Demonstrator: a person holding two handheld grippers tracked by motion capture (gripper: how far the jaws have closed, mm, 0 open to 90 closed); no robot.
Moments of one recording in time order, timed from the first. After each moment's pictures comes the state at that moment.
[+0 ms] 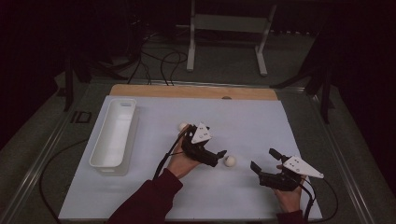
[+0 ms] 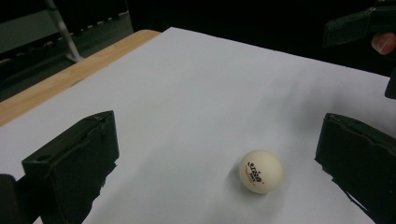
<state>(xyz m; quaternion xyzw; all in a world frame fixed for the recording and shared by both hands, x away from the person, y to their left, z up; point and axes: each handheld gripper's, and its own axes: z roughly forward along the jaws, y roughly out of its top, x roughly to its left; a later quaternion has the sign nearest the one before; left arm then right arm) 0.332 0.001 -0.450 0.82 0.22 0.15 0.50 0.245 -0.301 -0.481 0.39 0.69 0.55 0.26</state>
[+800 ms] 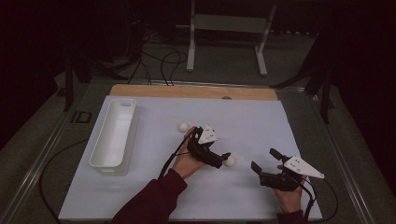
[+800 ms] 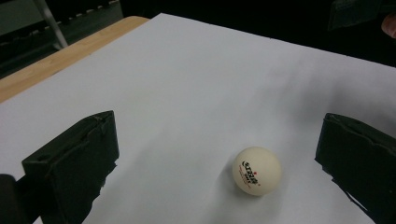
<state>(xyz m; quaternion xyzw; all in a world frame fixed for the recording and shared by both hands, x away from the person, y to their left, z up) 0.338 -0.015 -0.464 0.83 0.22 0.13 0.49 0.244 -0.302 -0.480 0.39 0.69 0.55 0.26</state>
